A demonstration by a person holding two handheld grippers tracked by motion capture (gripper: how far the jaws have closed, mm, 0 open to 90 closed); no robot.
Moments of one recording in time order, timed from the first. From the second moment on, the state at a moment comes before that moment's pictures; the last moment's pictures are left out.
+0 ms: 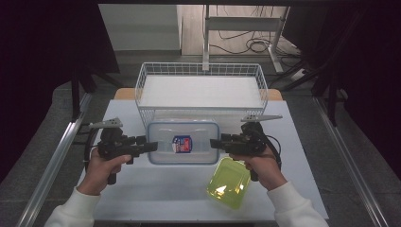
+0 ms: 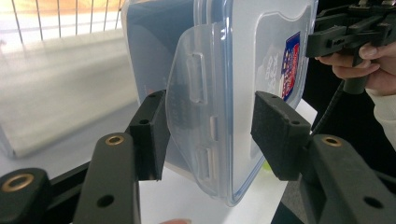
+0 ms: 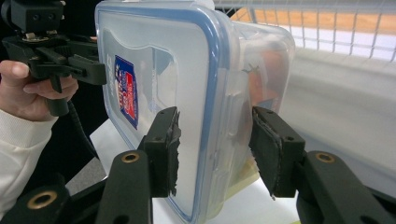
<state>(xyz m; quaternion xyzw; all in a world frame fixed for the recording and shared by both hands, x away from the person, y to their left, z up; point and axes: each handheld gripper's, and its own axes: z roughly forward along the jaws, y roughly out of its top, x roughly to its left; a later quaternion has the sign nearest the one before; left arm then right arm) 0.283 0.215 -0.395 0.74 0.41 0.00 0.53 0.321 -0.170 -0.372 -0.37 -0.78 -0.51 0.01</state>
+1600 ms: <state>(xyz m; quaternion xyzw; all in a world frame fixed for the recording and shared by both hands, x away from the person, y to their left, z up) 0.411 0.185 -0.316 0.74 0.40 0.00 0.54 0.436 -0.201 -0.289 -0.40 -0.75 -0.53 0.00</state>
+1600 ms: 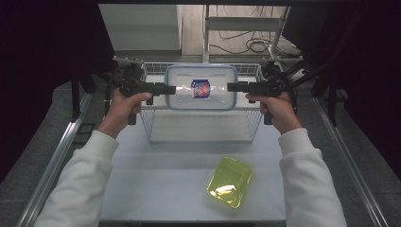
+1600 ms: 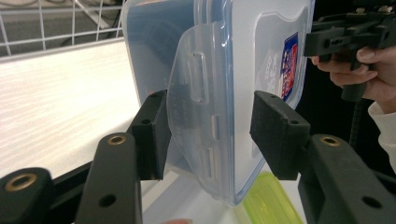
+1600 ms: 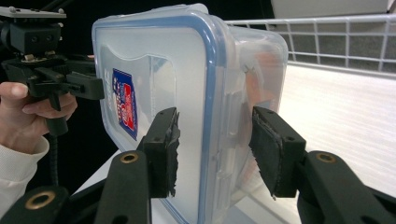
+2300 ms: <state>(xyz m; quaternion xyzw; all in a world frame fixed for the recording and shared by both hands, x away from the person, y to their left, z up) 0.436 0.182 -0.318 0.71 0.44 -0.03 0.55 0.455 -0.201 -0.295 -0.44 -0.73 -0.53 -0.01</state>
